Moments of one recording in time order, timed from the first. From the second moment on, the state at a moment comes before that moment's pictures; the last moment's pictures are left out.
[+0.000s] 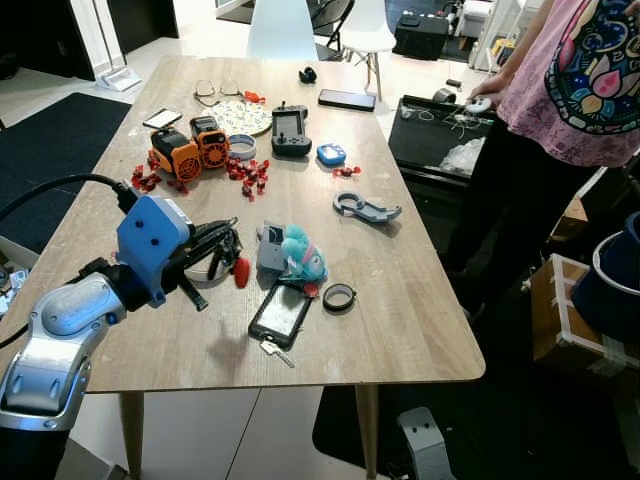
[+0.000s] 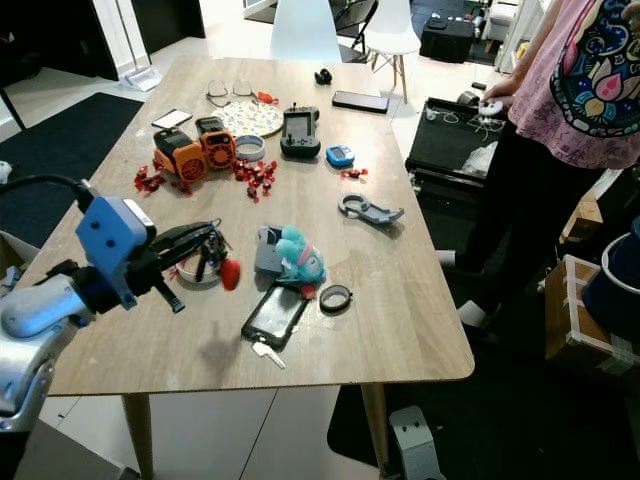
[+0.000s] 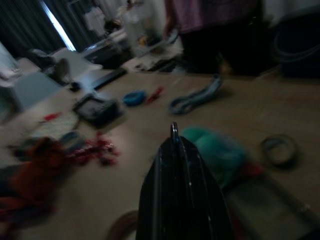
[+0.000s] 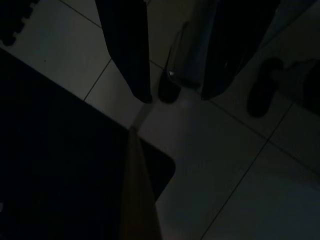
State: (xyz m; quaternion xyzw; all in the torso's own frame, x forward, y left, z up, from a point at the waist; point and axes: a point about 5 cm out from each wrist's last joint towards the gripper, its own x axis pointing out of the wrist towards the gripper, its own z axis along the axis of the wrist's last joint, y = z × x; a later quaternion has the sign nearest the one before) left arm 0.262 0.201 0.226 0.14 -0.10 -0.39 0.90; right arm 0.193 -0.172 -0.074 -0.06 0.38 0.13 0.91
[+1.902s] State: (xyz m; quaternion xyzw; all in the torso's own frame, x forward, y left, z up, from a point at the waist) left arm 0.140 0.279 -0.016 0.12 0.34 -0.23 0.90; right arm 0.191 -0.174 -0.075 -0.06 0.39 0.13 0.91
